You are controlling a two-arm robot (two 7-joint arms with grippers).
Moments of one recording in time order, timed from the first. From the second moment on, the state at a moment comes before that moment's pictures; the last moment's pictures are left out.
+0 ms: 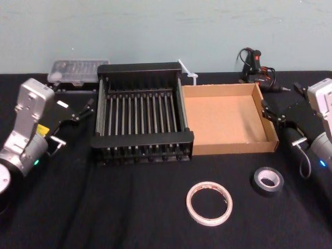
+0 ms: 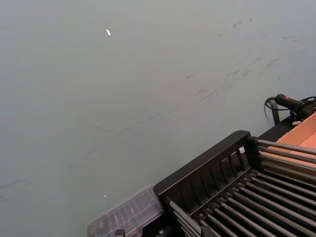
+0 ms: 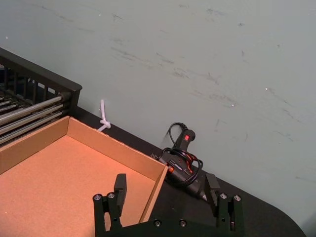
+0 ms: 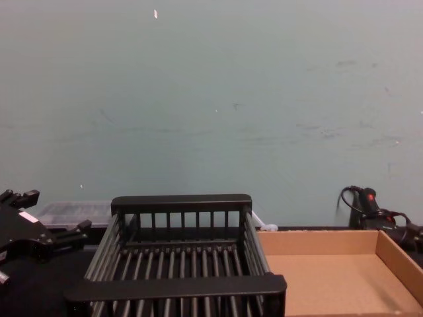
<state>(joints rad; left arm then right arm) -0.20 0.60 0.45 -1.41 -0.25 -0.12 0.03 0.20 0.60 -0.45 -1.41 0.25 -0.12 -0.03</state>
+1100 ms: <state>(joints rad) -0.20 0.60 0.45 -1.41 -0.25 -0.12 0.03 0.20 0.60 -0.45 -1.41 0.25 -0.12 -0.03</state>
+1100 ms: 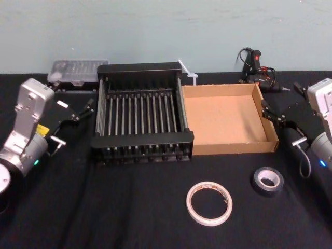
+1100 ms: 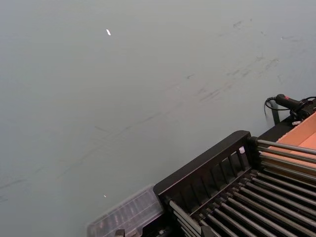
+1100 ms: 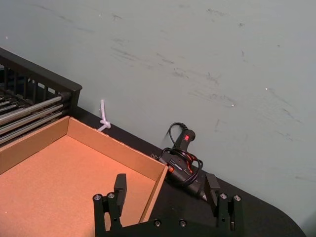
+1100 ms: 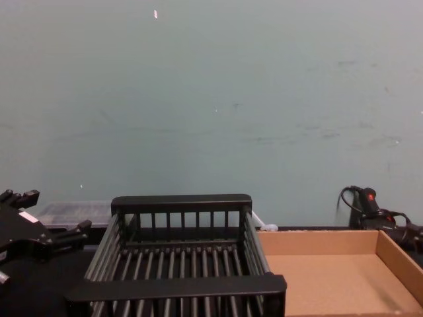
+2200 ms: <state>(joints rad) -0.20 0.60 0.45 -1.41 -0.25 -0.12 0.03 0.10 0.64 -0.35 -1.58 0.33 -0.06 0.05</state>
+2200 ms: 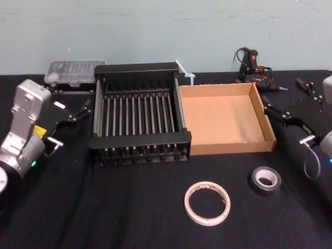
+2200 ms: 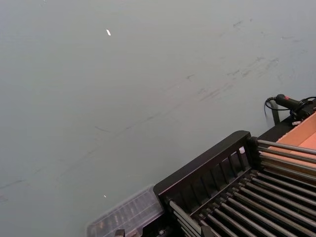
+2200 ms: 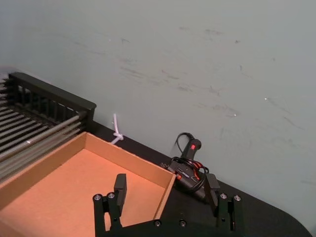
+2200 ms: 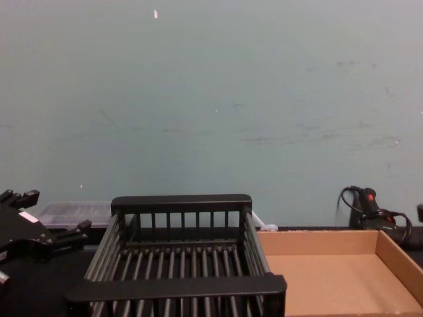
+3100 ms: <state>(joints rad) -0.20 0.60 0.45 -1.41 -0.25 -0.12 0.03 -0.21 0.78 -0.10 -1.93 0.56 0.23 0.17</state>
